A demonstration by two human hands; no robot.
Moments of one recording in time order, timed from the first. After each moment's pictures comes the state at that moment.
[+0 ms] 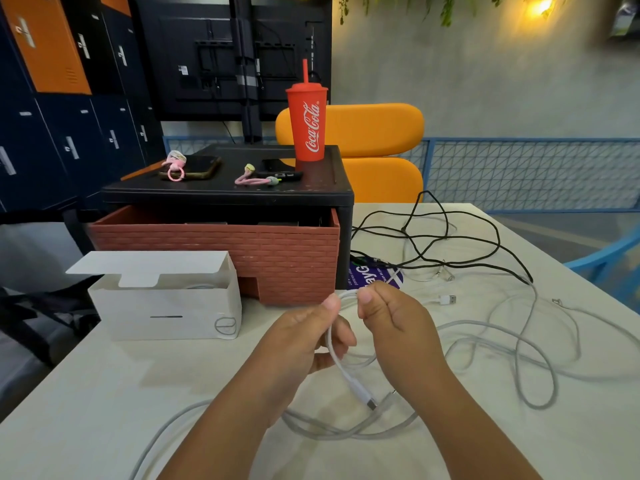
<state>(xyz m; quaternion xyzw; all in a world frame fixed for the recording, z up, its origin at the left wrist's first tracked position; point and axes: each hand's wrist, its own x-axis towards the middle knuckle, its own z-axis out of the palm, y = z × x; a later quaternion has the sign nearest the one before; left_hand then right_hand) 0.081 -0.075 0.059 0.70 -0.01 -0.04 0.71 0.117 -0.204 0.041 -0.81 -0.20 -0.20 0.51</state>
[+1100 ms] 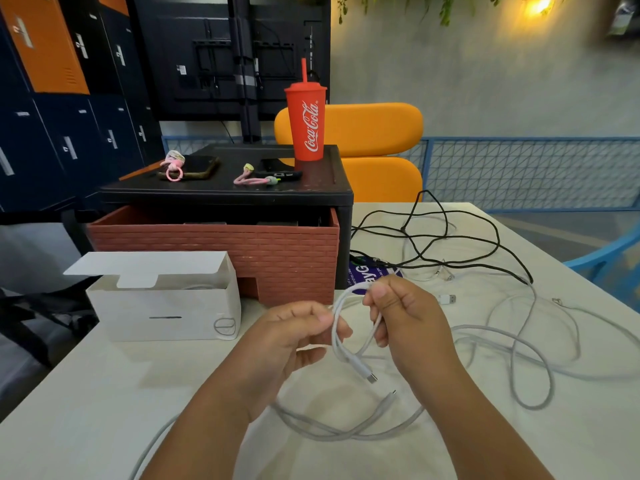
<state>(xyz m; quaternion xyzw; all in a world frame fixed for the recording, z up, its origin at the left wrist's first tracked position) 0.081 -0.056 0.060 0.68 -0.03 -0.07 0.73 0.118 -0.208 0.048 -0.76 -0.14 -0.14 0.62</state>
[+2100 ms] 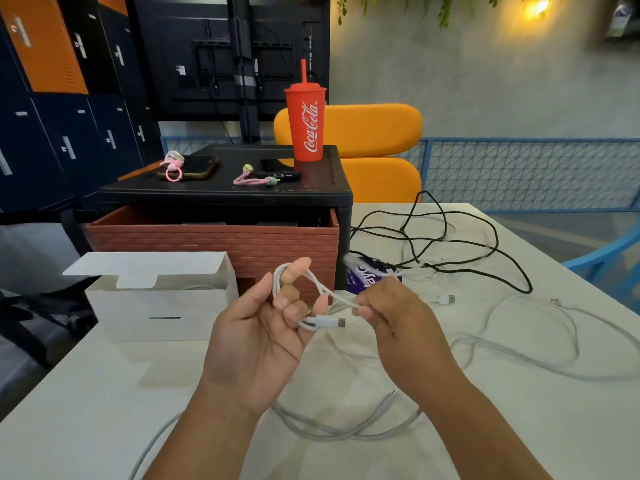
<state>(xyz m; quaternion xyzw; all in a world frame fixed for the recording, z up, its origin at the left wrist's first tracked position) 0.089 -0.048 0.055 0.24 -0.08 -0.06 0.97 0.128 -0.214 0.038 -0.87 -0.25 -0.22 0.37</state>
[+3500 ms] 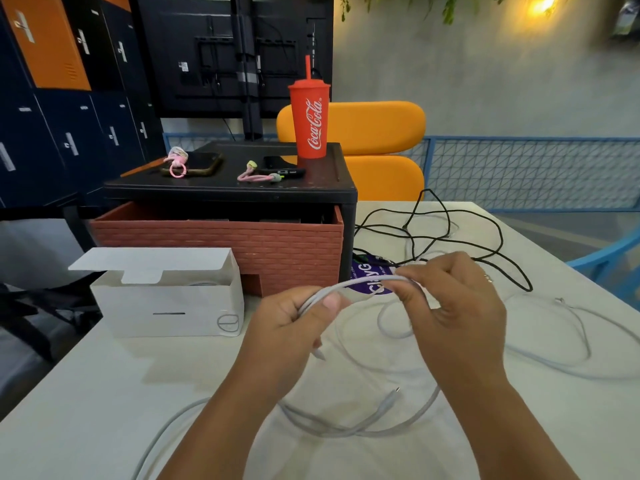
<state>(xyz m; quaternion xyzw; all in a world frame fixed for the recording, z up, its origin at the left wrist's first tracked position) 0.078 -0.064 0.059 0.75 -0.06 0.15 0.64 0.115 -0.226 0.059 -0.78 -0.18 -0.49 0.35</state>
